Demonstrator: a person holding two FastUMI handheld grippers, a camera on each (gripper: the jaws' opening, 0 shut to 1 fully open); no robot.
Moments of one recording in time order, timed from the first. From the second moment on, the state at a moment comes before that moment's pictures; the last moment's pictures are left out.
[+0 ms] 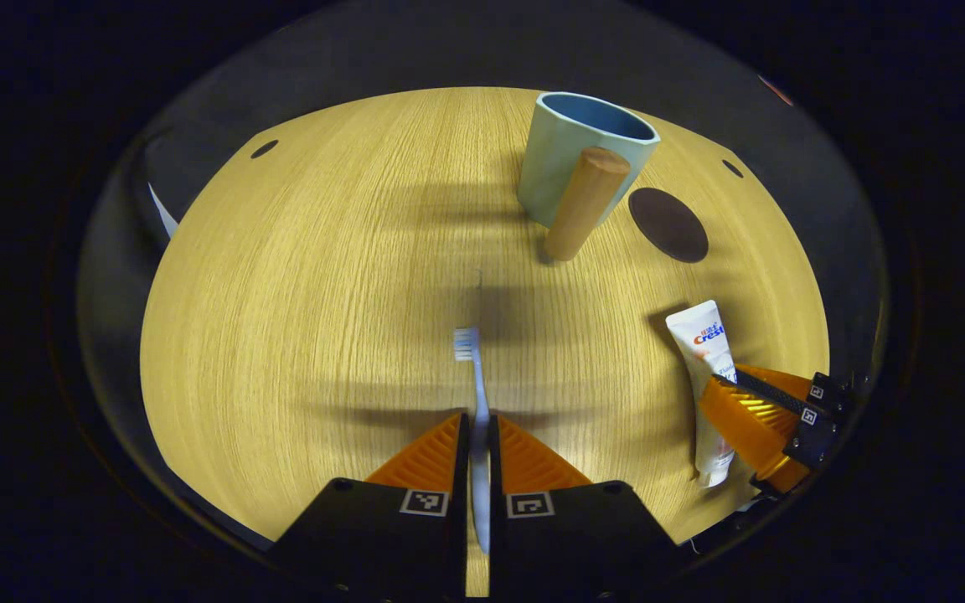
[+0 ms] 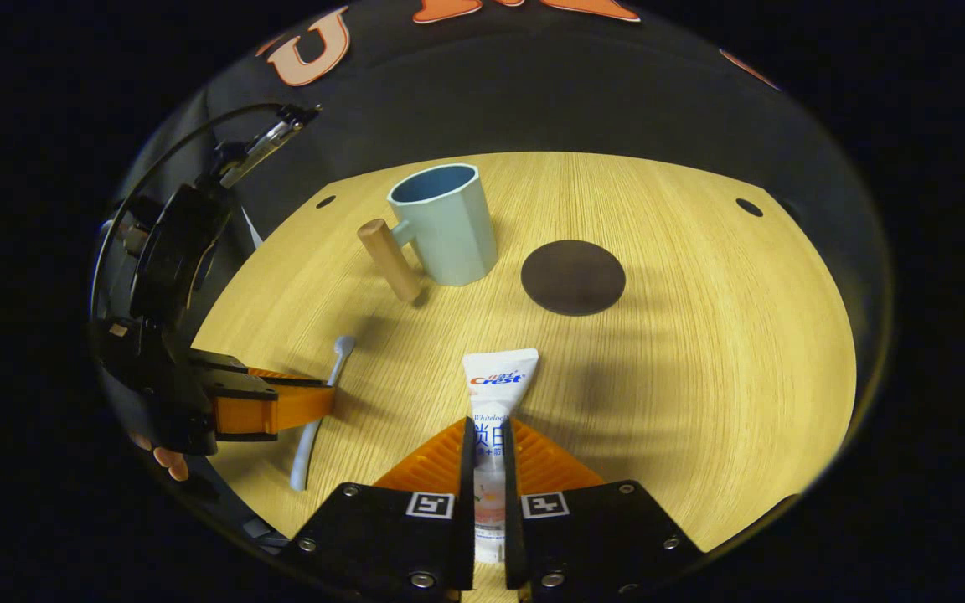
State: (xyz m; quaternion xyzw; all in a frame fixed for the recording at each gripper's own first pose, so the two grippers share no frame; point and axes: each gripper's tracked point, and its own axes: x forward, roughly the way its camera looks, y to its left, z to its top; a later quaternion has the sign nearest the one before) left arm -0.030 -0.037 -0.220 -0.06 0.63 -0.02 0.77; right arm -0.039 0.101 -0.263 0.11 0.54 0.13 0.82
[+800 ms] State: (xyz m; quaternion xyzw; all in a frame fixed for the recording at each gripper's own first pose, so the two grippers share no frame) left arm 0.009 -0.016 -0.214 -0.09 0.51 -0.04 0.86; right arm -0.036 0.098 -0.256 0.17 0.49 0.15 0.84
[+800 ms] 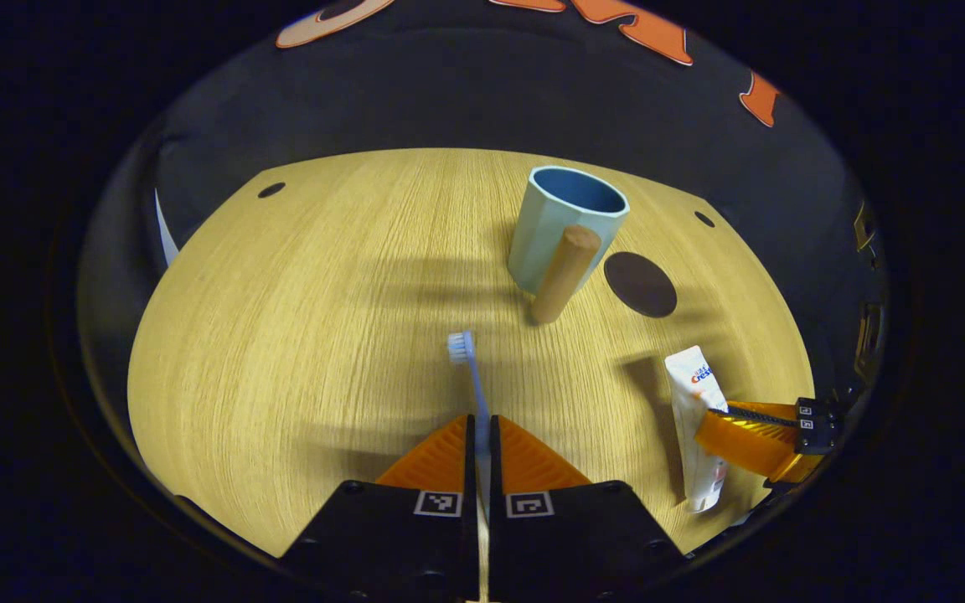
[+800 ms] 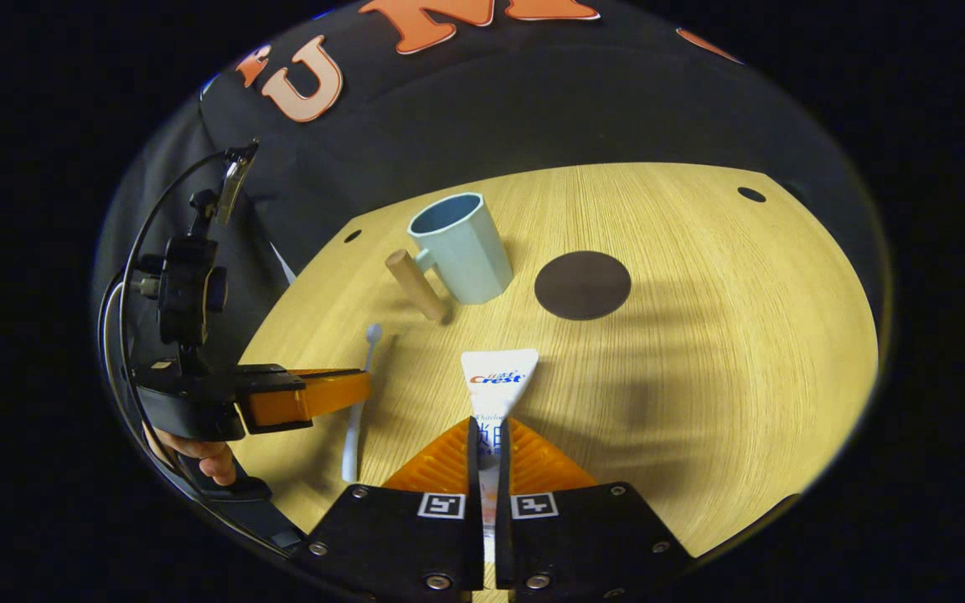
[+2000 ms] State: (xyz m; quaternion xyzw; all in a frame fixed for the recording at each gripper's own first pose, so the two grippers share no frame) left arm 0.112 0.077 -0.137 -0.06 0.07 0.01 1.00; right arm 0.056 0.034 -0.112 0.14 0.18 0.13 0.97
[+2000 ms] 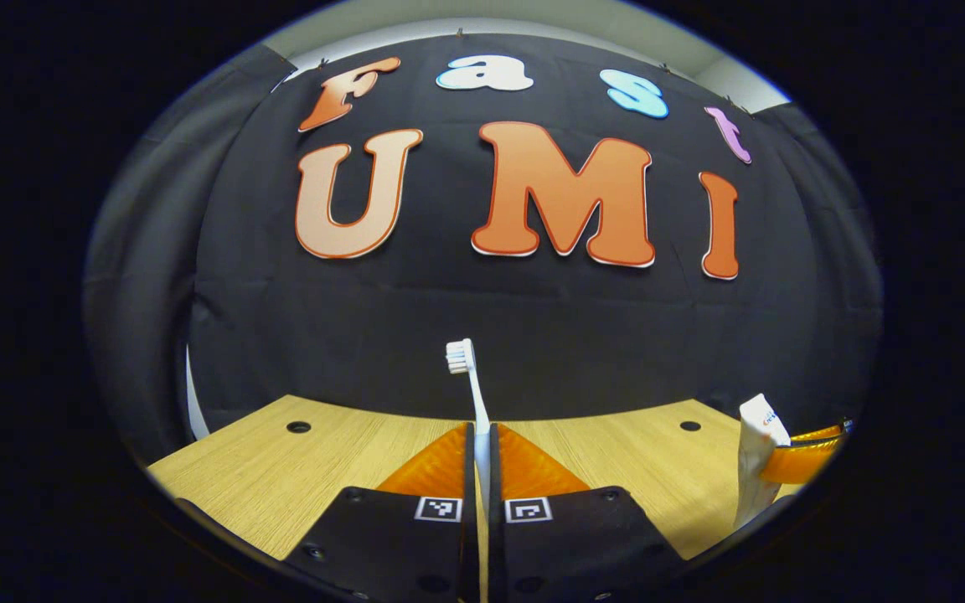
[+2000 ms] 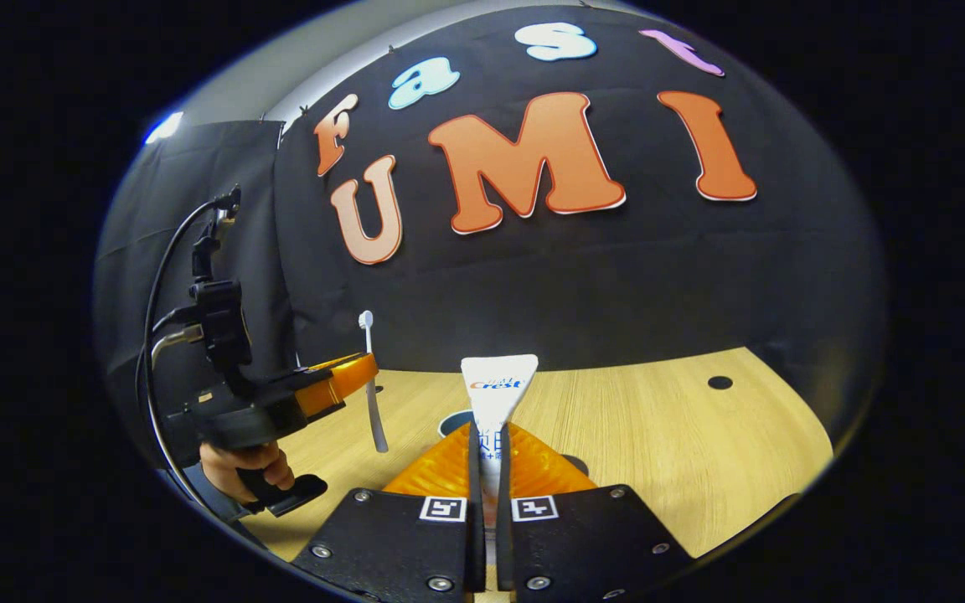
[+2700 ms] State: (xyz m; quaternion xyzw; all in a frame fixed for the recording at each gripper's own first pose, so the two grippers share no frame) left arm 0.178 0.036 -0.165 -0.08 0.06 -0.03 0.99; right arm 0.086 0.024 -0.097 0.11 0.11 0.11 0.98
